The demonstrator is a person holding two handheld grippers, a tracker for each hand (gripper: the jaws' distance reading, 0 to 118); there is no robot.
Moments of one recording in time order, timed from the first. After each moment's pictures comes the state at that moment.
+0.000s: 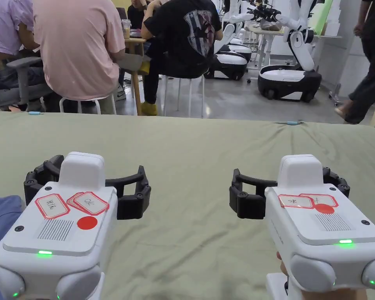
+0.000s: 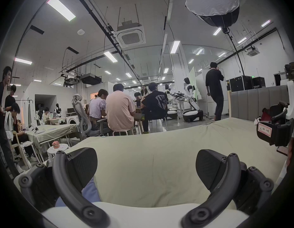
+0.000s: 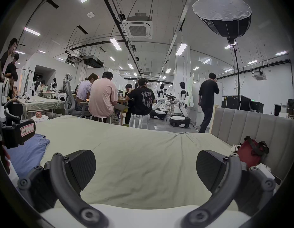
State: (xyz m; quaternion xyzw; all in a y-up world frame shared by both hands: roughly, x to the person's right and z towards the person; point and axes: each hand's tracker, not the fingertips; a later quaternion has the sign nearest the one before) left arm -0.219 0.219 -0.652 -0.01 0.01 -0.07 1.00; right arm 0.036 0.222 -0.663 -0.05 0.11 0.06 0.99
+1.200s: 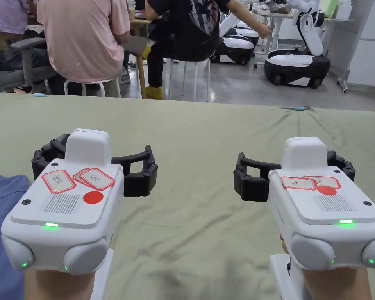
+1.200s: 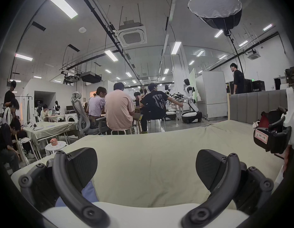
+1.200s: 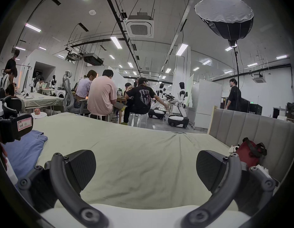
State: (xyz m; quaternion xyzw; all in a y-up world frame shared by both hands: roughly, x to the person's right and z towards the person) left arm -0.220 0.220 -0.651 -0.01 0.01 -0.05 1.00; right arm 0.032 0.219 -0.665 -0.05 0.10 0.08 0.99
